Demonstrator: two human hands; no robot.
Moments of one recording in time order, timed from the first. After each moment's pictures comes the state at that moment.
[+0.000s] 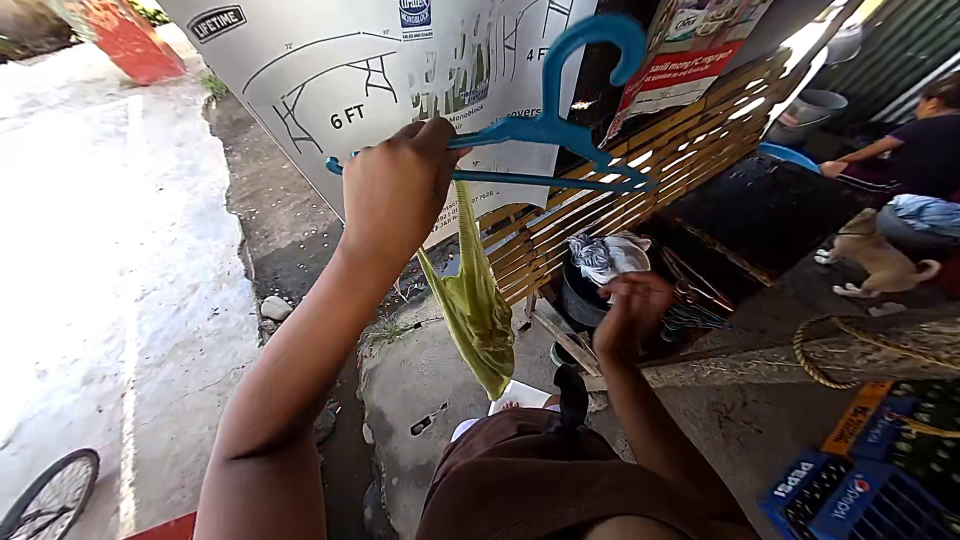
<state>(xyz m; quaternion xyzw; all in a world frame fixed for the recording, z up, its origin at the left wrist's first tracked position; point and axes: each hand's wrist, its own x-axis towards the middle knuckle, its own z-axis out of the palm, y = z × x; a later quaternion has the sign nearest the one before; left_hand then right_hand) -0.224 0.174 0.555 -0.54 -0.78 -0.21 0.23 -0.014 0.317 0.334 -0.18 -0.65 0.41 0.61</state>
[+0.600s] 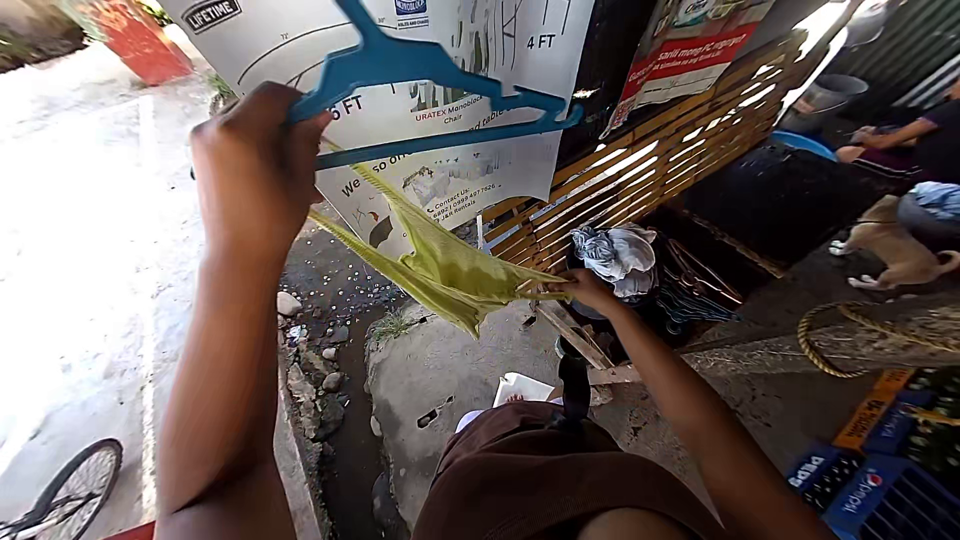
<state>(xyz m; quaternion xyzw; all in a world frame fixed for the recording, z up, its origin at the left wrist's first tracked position) -0.272 0.104 0.570 -0.44 -0.82 -0.29 0.20 -0.031 0.402 0.273 -0.30 -0.80 0.52 0.00</state>
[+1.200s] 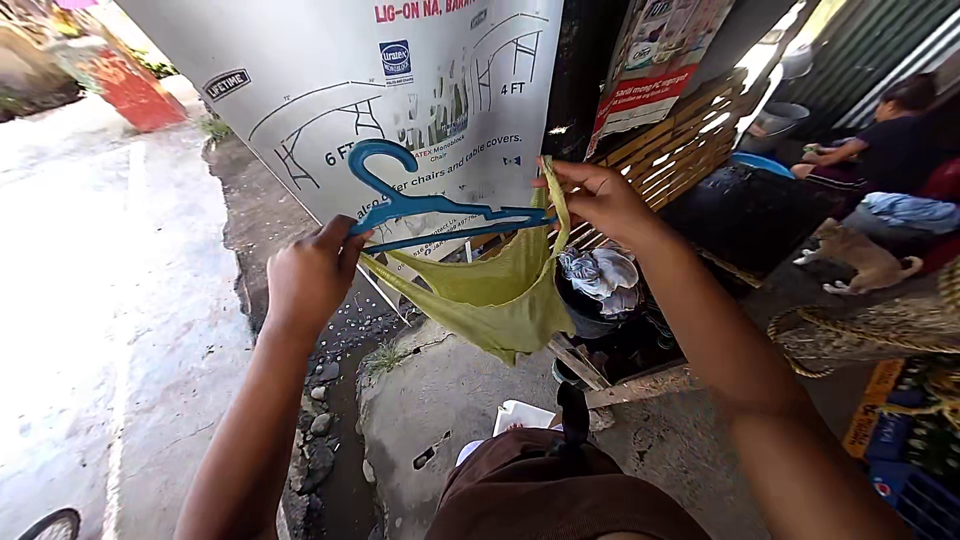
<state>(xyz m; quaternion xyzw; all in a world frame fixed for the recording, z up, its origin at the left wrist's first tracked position) -0.267 0.095 0.508 -0.46 -0.85 -0.19 0.16 -0.049 0.400 0.505 -0.09 -0.80 0.56 0.23</state>
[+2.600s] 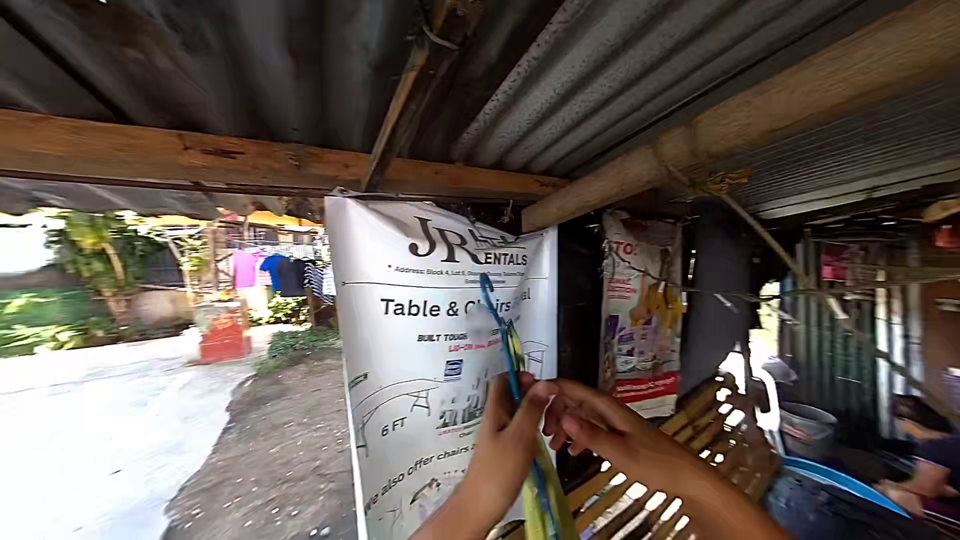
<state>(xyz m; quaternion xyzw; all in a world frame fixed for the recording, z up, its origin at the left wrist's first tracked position) -0.143 0.200 0.645 -0.52 -0.45 -0.72 -0.11 -0.032 0.350 0.653 0.10 -0.87 0.40 0.27</state>
